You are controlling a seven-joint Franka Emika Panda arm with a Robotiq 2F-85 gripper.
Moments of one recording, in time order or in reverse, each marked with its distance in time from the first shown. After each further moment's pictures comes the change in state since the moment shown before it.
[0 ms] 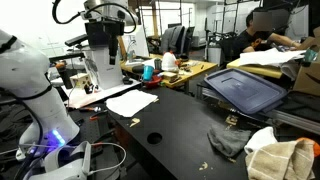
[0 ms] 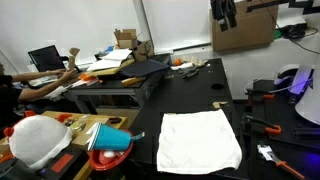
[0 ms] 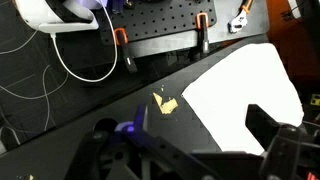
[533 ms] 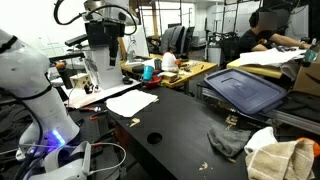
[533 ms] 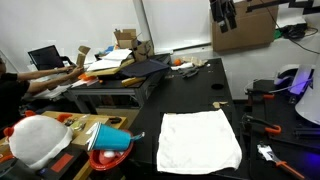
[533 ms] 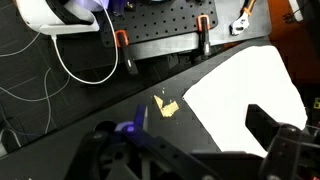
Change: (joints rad) arm -0.002 0.022 0.009 0.000 -0.001 0.001 0.001
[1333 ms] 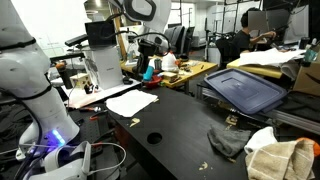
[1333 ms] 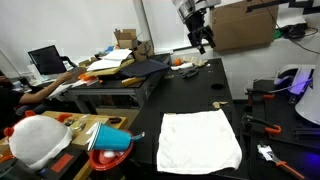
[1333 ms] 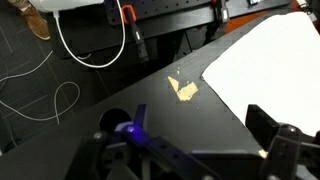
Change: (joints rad) arm -0.027 0.528 -0.013 0.284 0.000 0.078 0.004
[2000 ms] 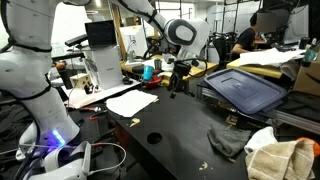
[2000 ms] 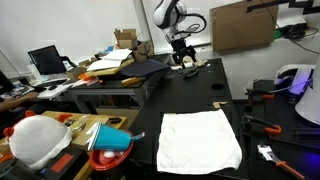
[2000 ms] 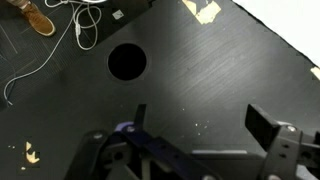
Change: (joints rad) arm -0.078 0.553 -0.019 0.501 0.030 0.016 0.037
